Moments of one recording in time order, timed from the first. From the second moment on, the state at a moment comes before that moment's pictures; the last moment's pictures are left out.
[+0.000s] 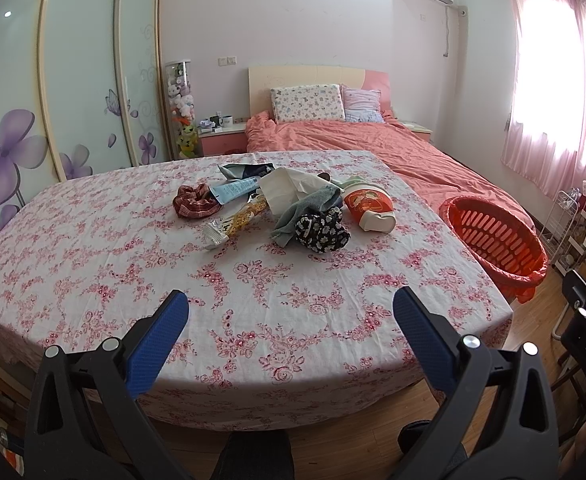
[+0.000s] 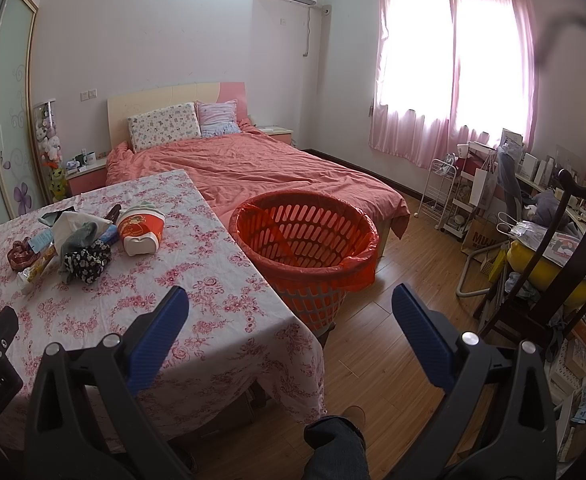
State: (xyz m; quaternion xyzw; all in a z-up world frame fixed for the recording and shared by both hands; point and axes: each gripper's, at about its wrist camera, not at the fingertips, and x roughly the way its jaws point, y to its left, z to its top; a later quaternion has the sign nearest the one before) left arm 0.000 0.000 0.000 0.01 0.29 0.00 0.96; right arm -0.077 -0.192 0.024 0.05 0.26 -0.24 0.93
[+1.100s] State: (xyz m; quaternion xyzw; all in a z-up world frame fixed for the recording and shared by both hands) left arm -0.002 -0.007 -0.004 0.01 0.29 -0.01 0.96; right arm -0.071 -0.189 0.023 0.05 0.26 -0.24 0.93
